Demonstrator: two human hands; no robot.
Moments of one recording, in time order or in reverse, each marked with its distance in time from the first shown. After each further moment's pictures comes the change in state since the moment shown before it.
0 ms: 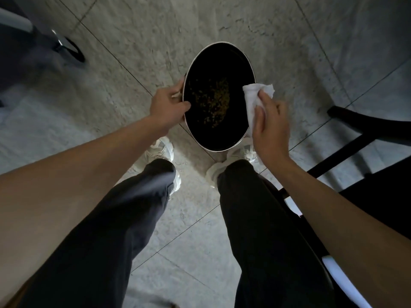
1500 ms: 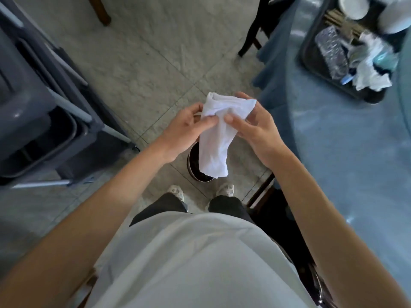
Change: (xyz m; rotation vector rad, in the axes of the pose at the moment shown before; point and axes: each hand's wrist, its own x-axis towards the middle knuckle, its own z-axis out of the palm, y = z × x) left_hand -0.495 0.344 -0.134 -0.017 -0.426 0.569; right_hand -0.191 -0.381 -0.425 0.834 -0.260 -0.130
